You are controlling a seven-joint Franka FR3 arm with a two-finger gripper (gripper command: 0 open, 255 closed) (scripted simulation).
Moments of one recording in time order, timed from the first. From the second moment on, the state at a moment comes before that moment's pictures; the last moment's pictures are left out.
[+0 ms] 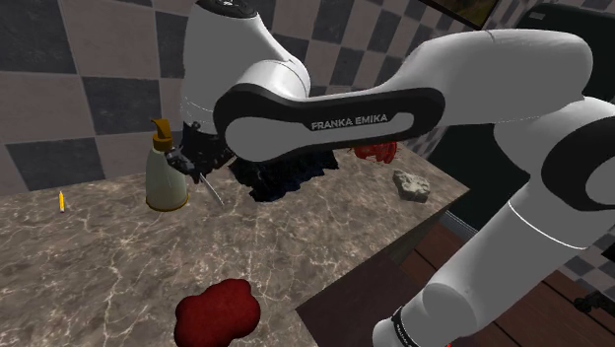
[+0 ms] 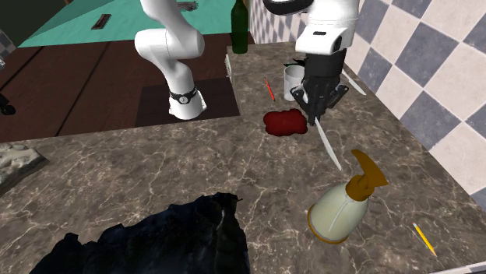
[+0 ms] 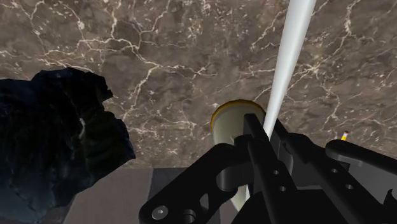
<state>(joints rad) -0.13 0.03 0.82 -1.91 -0.23 2.12 0.82</state>
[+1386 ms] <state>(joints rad) -0.18 0.37 0.69 -1.63 -0.42 2.12 0.67</state>
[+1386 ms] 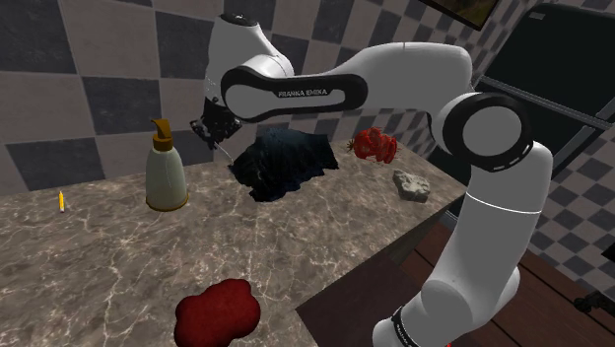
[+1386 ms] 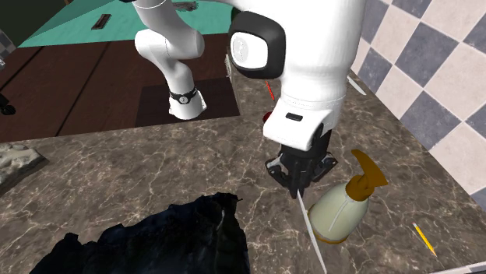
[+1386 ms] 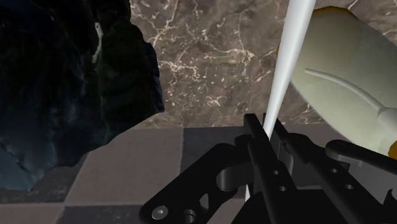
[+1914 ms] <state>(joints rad) -0.17 0.41 0.67 -1.69 -0.46 2.20 0.70</state>
